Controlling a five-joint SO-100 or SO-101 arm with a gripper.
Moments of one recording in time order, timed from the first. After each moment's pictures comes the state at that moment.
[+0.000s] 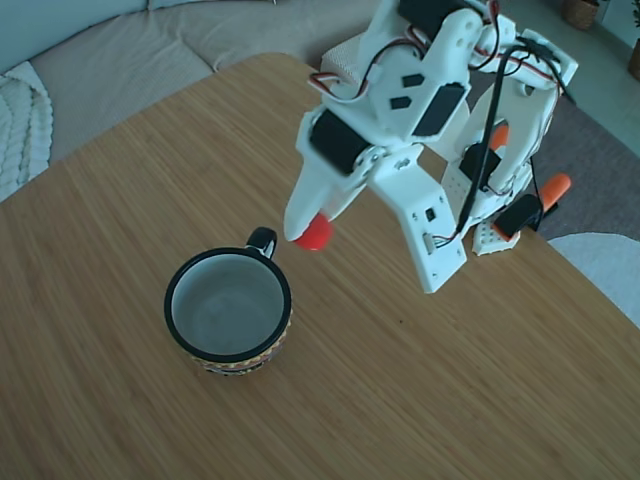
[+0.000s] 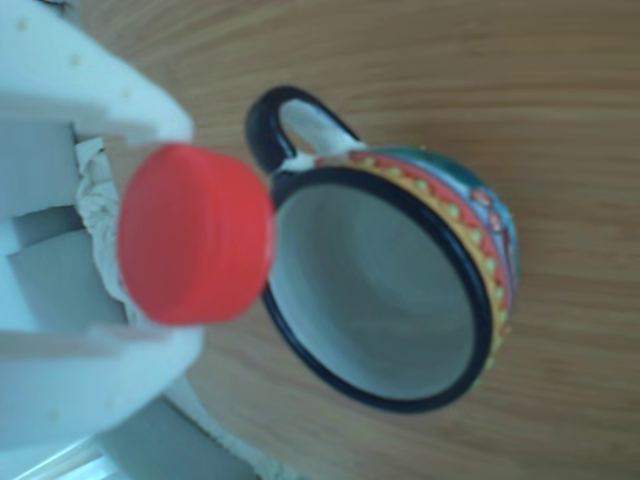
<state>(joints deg) 5.9 100.5 78.7 84.6 -15.7</state>
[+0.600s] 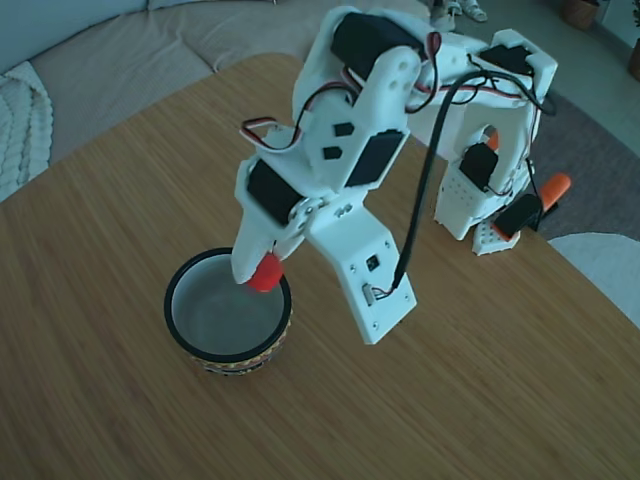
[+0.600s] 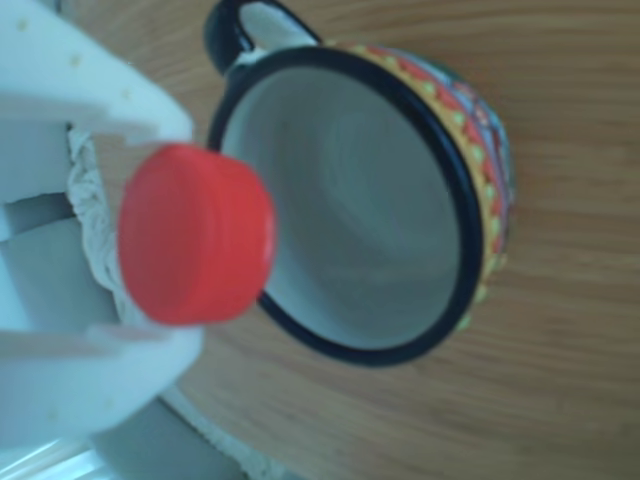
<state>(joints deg) 5.2 81.4 63.6 81.3 -15.7</state>
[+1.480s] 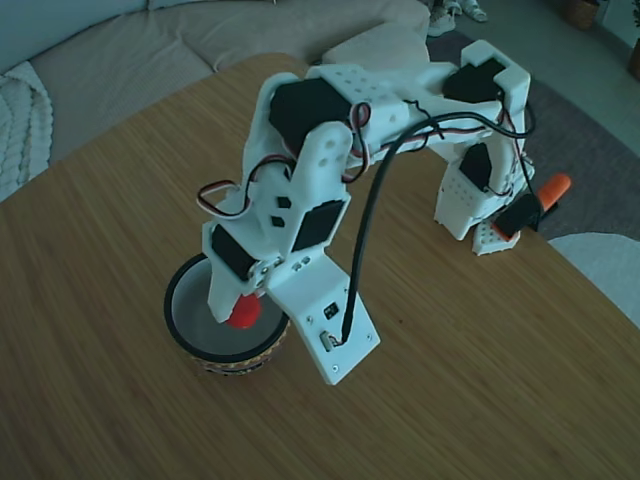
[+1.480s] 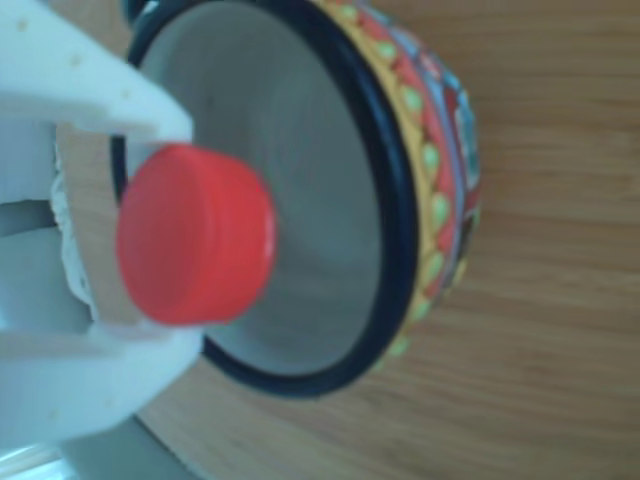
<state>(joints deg) 4.7 67.5 55.8 79.5 -15.7</state>
